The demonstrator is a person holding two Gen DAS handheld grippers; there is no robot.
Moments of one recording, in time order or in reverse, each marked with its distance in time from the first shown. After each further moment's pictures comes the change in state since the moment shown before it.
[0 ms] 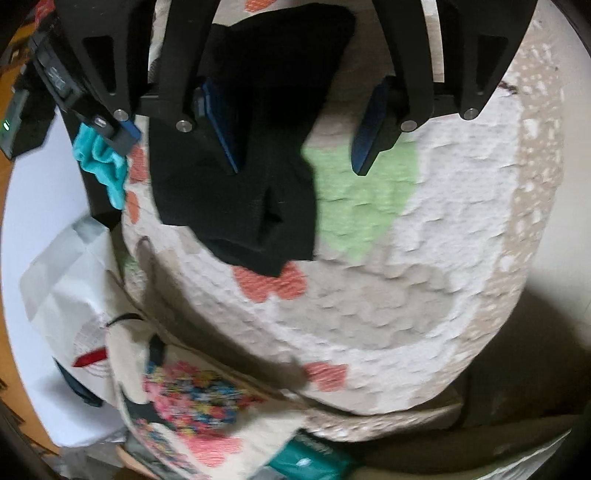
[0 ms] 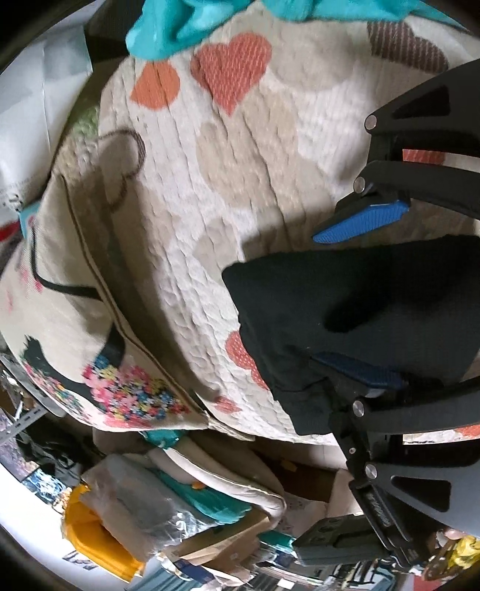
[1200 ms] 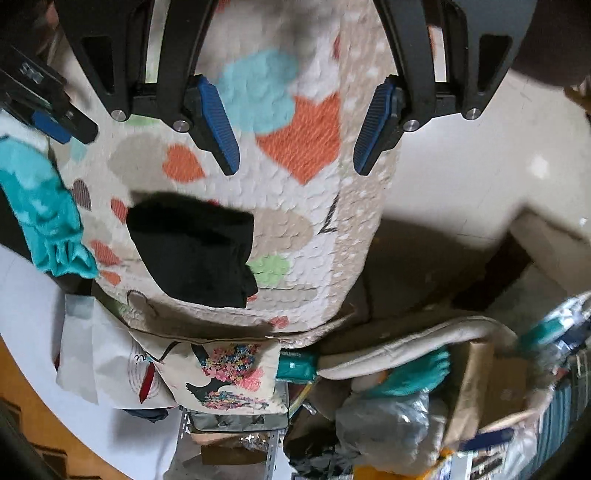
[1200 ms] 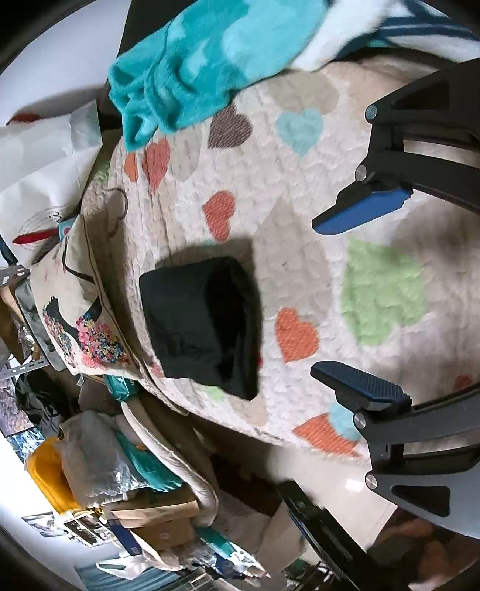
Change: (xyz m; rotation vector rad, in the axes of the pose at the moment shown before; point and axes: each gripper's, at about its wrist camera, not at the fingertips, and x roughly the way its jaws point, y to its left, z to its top) left arm -0.179 -0.016 -0.230 0.357 -0.406 0.420; right arm -0.135 0.021 -0.220 -0.139 -0.108 -0.125
